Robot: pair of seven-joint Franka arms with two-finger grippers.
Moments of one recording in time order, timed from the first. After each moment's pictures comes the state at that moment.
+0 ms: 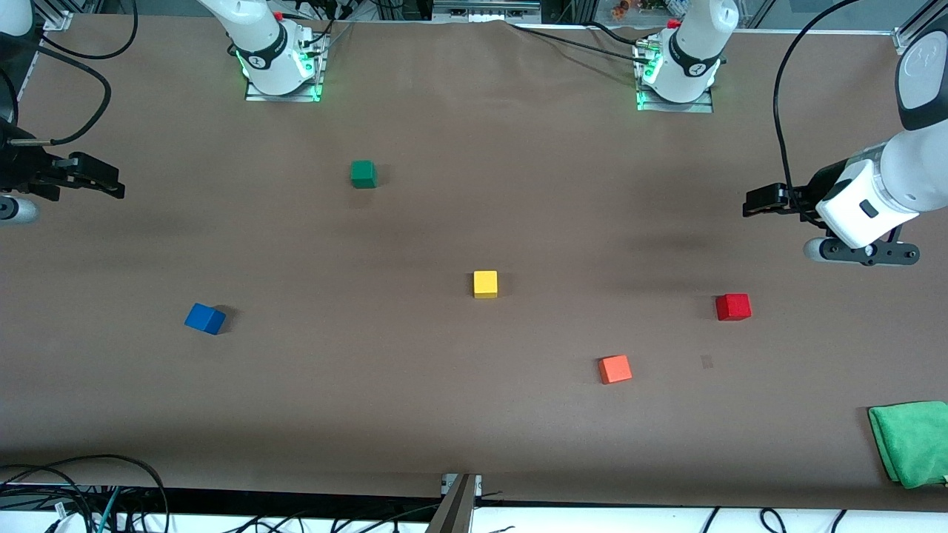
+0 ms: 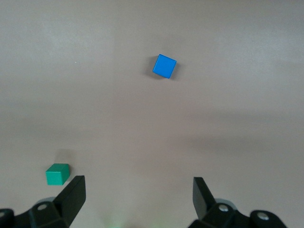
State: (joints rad) left arm -0.09 0.22 0.03 -1.46 -0.10 1.44 -0.03; right arm -0.02 0.11 -0.02 -1.52 -0.02 1.52 -0.09
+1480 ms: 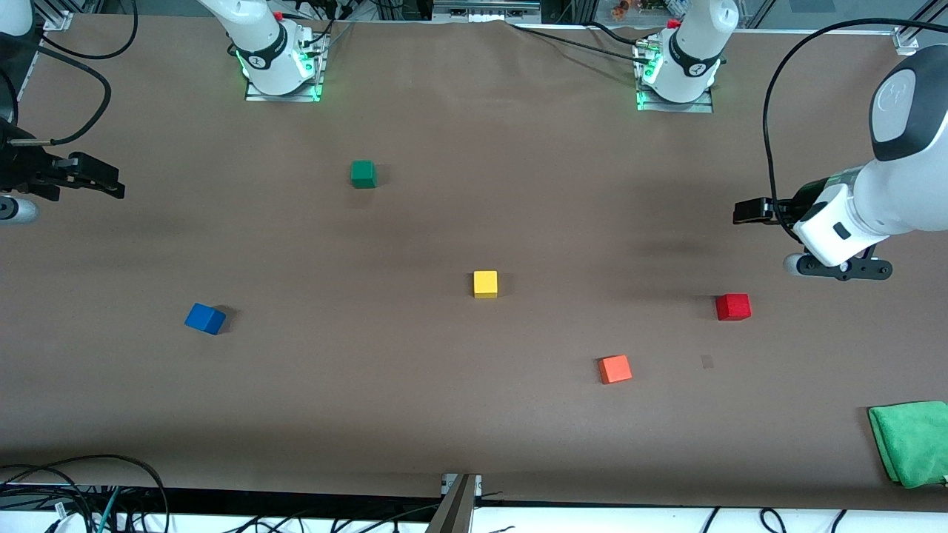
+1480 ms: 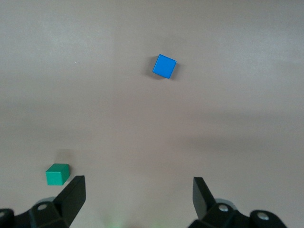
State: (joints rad) left arm -0.09 0.28 0.03 -1.46 -0.09 1.43 -0.03; right arm -0.02 0.11 -0.02 -1.51 -0.02 1.52 -0.09
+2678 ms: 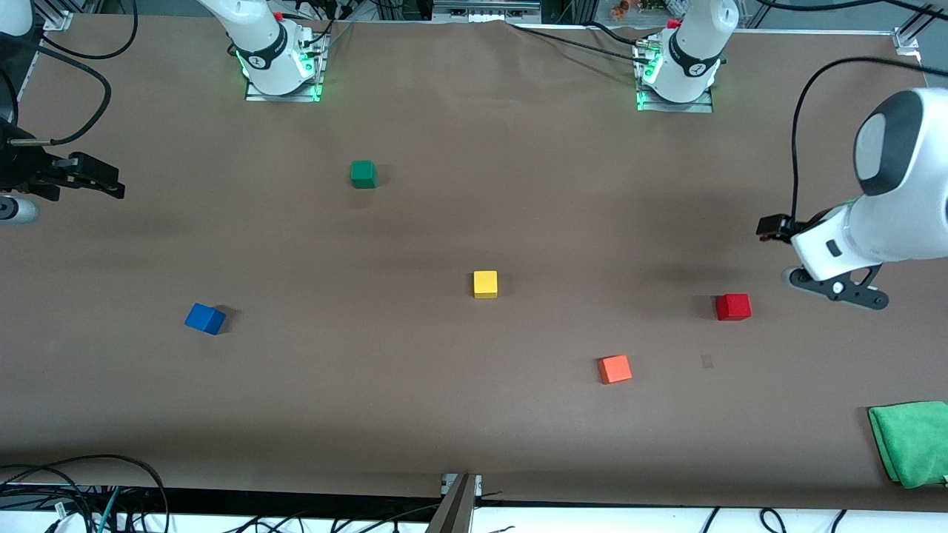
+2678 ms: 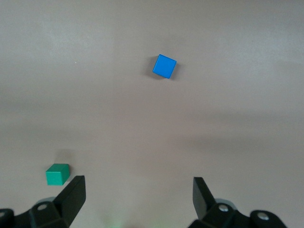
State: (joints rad) left arm -0.06 0.33 0.03 -1.50 0.11 1.58 0.26; right arm -0.02 0.11 -0.02 -1.51 -0.02 1.52 -0.09
